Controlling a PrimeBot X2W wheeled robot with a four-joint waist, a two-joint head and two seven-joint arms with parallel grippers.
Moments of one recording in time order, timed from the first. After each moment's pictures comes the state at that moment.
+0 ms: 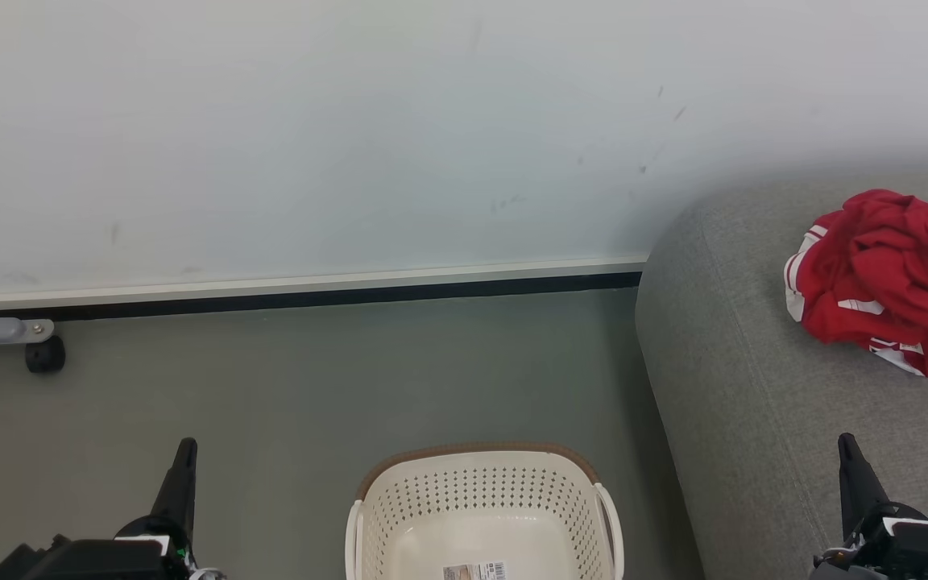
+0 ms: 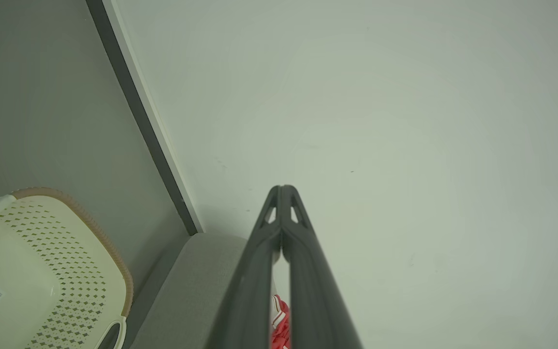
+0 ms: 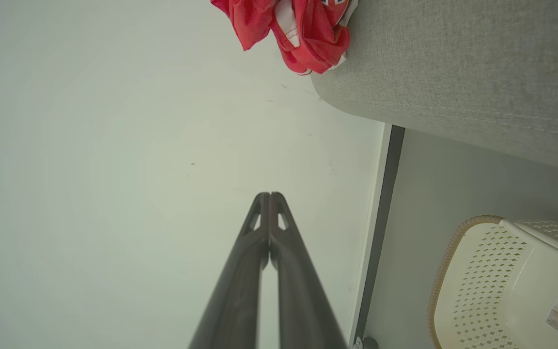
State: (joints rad) left arm -0.08 0.04 0.09 0.30 -1.60 -0.12 0.11; right arm -0.09 -0.04 -0.13 0.30 1.60 0.12 0.11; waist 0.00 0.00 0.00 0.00
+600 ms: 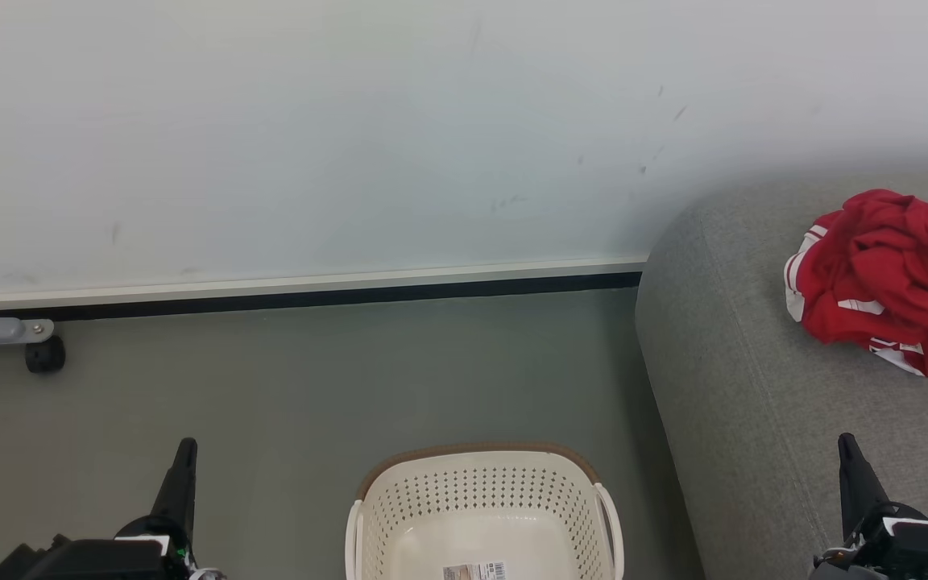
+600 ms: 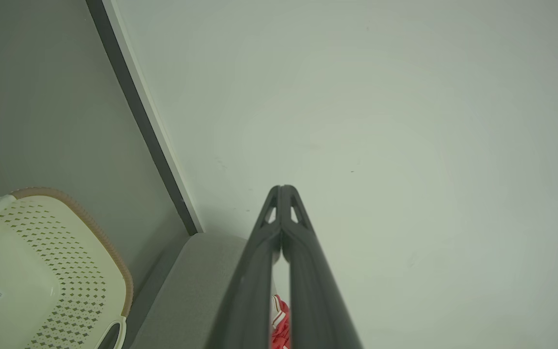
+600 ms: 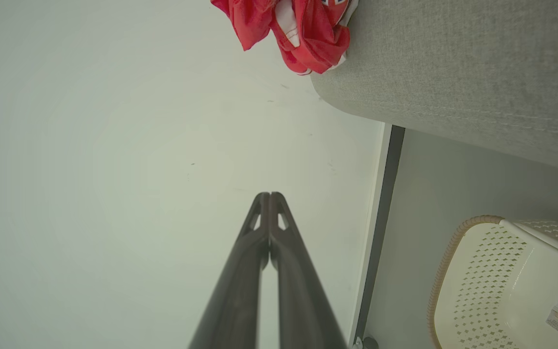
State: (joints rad) left arm -0.08 0.04 0.09 0.30 -1.60 -0.12 0.11; right arm -0.09 -0.04 -0.13 0.30 1.60 0.12 0.11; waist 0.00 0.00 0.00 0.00
